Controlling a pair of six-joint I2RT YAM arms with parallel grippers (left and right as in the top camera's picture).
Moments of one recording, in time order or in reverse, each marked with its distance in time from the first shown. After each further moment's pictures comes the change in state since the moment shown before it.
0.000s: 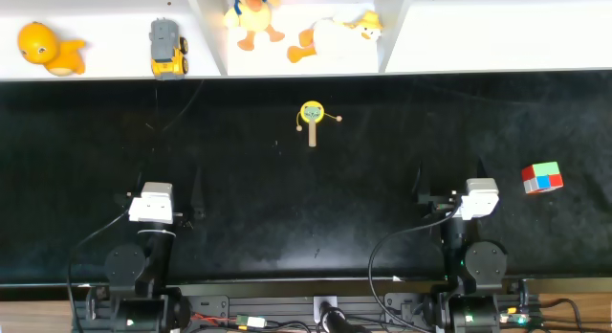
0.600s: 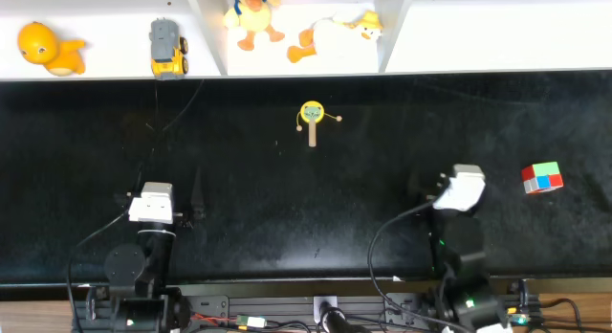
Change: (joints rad) left arm 0.000 0.000 0.000 0.000 0.000 0.000; right arm 0.279 0.369 0.146 -0.148 0.288 0.237
